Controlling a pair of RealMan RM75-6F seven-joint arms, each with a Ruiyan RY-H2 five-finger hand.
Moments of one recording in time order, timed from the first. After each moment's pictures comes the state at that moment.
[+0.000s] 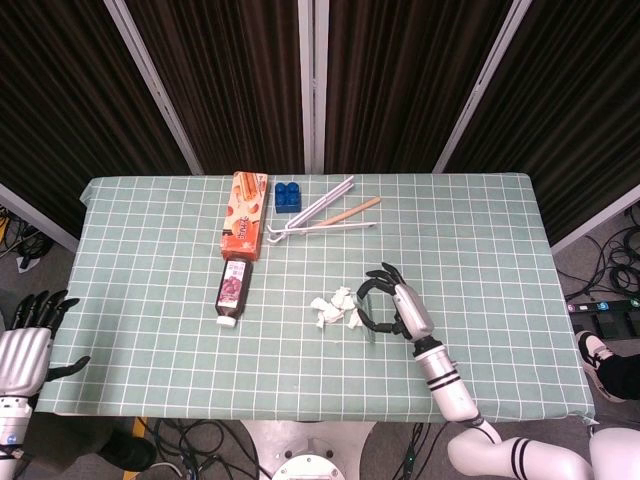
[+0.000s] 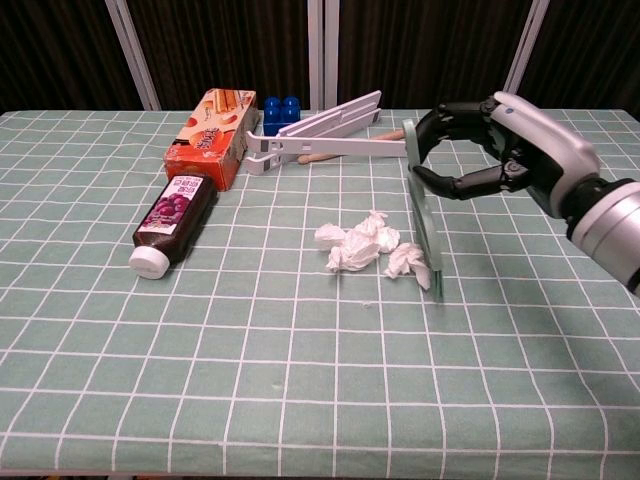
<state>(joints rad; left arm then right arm) -0.08 -1.18 -0.03 -1.54 1.46 1.45 0.00 0.53 -1.73 0.18 -1.40 -1.39 1.18 0.44</state>
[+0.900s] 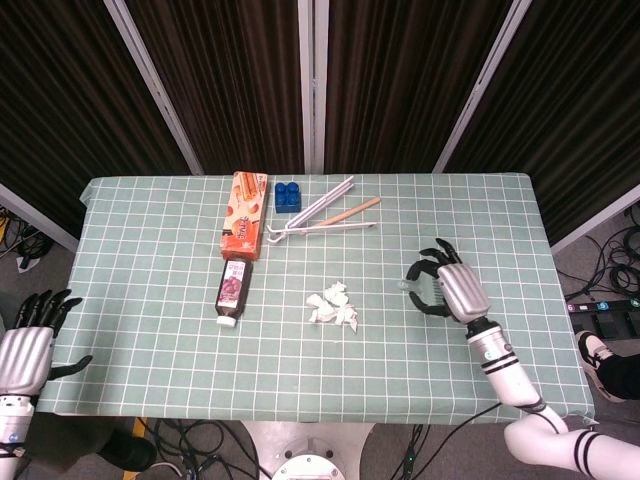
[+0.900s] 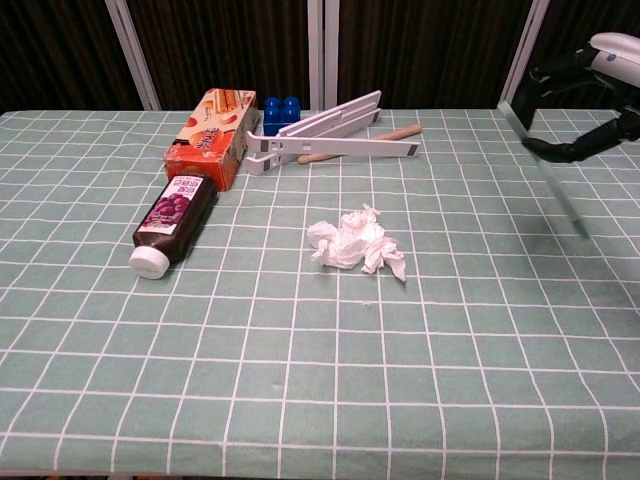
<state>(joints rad) -0.08 -1.19 -0.03 -1.51 1.47 1.45 -0.02 0.52 -1.38 0.16 -1.47 -1.41 1.12 0.17</state>
